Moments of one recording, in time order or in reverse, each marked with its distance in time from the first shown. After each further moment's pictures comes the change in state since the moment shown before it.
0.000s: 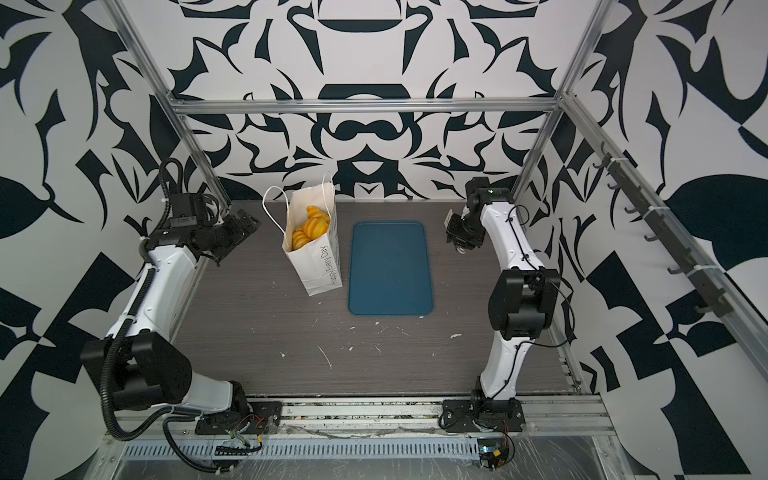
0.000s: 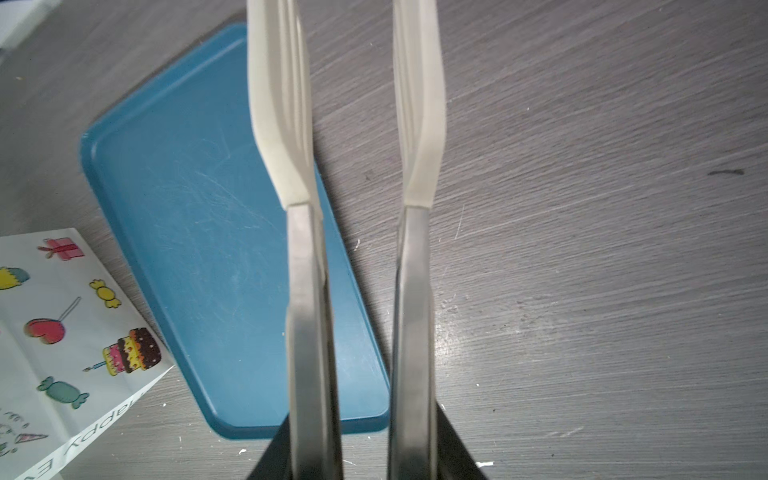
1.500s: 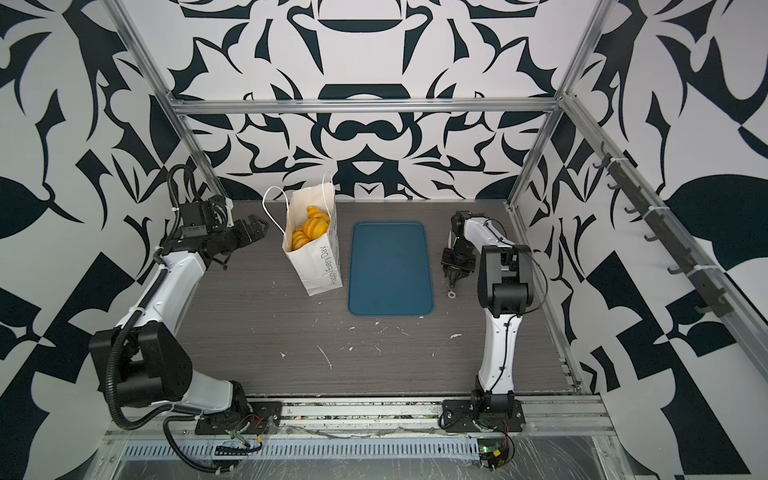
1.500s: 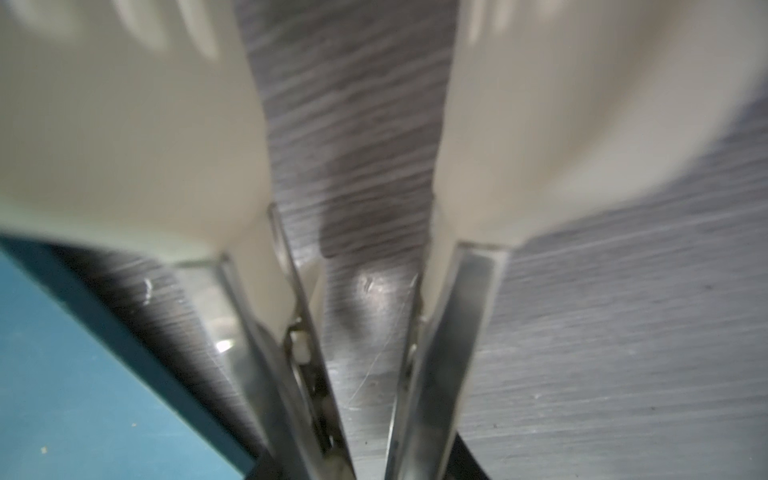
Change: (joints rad) left arm -0.013 0.014 -0.139 0.252 0.046 0.185; right arm 0.004 0.237 -0.154 0.081 0.102 -0.093
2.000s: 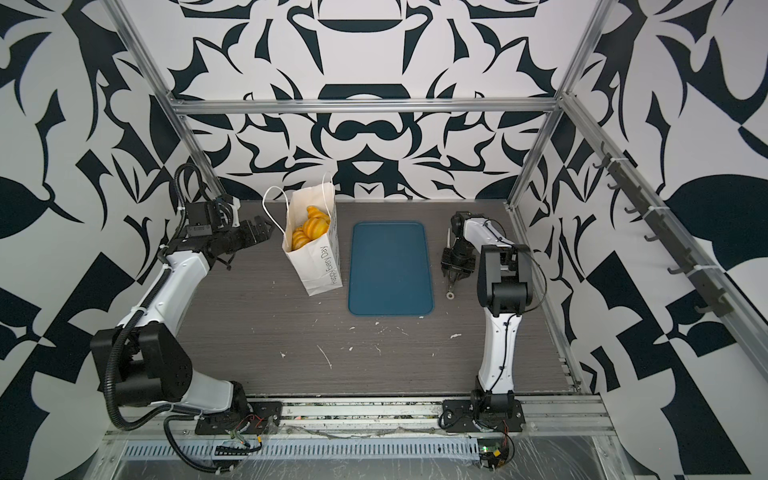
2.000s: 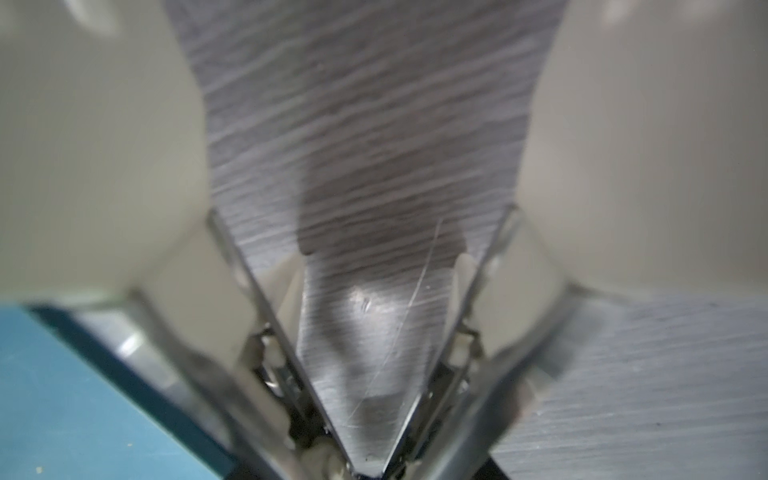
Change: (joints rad) left arm -0.029 0.000 0.000 -0.002 -0.005 0.034; right arm 0.001 0.008 -0.001 0.019 0.002 0.009
